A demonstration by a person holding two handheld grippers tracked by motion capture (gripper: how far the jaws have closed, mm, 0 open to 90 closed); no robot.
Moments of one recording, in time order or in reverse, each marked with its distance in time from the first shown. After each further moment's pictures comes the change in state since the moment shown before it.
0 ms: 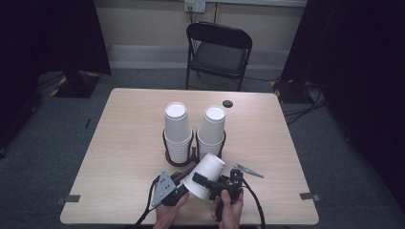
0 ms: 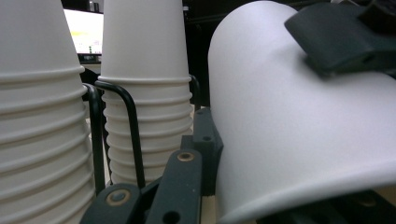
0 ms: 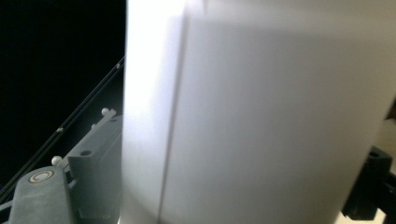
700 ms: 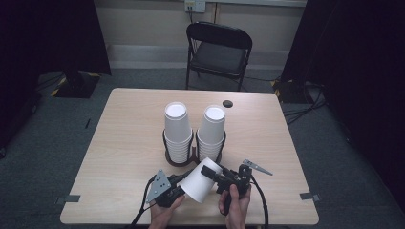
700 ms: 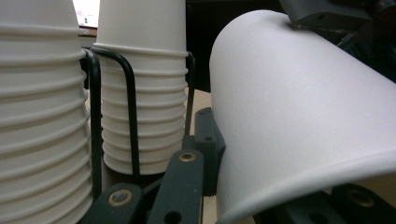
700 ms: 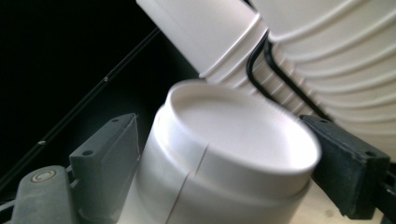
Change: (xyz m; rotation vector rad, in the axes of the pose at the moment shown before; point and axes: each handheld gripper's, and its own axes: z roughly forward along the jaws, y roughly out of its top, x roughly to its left) left arm 0.010 -0.003 -0.012 0.076 -0.061 -0.092; right arm -0.006 0.019 -0.013 -0.060 -0.050 -0.039
